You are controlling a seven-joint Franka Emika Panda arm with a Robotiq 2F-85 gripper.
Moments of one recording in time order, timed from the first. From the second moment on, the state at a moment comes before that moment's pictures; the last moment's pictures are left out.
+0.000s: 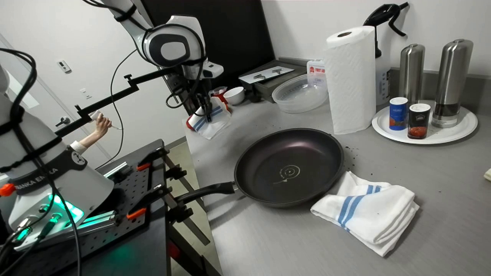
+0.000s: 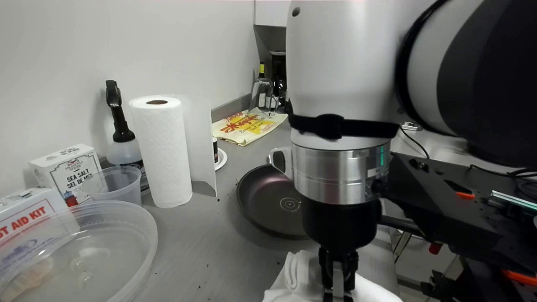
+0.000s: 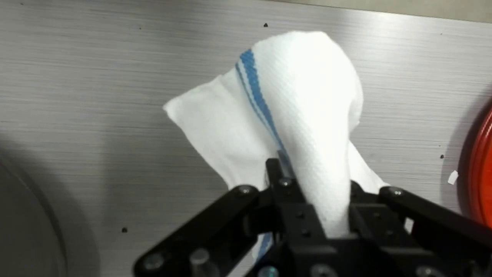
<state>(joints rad) 0.20 0.43 0.24 -2.43 0.17 2.72 0.21</state>
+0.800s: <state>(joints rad) 0.26 0.67 0.13 -2.20 0.11 2.79 0.21</state>
